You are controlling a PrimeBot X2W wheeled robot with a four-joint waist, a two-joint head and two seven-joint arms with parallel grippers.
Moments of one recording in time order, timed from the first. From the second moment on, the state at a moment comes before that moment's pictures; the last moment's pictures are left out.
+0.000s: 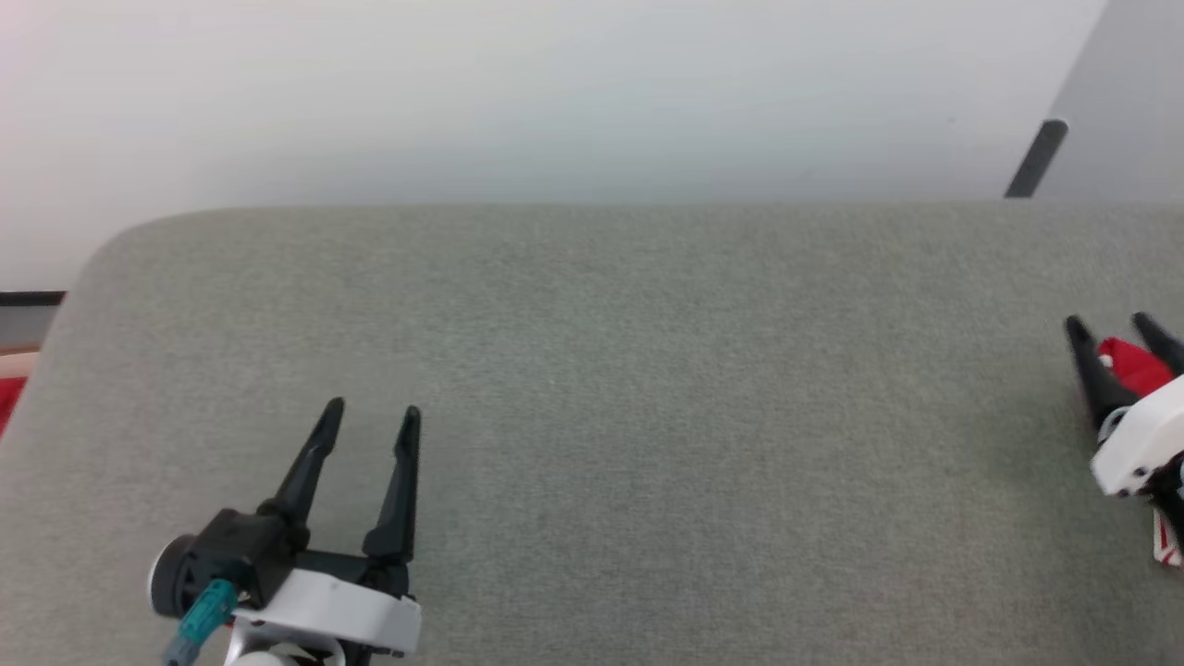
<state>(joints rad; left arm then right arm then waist) -0.09 0.20 -0.12 0.07 -0.29 -0.10 -0.26 -0.56 -0.53 0.32 0.68 0.67 0.13 -0.07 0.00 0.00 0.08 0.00</state>
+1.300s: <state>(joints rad) 0.14 0.13 -0.01 0.03 -0.23 -0.13 -0.26 0.00 -0.24 0.02 0.20 0.43 0.13 -0.19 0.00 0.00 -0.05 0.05</state>
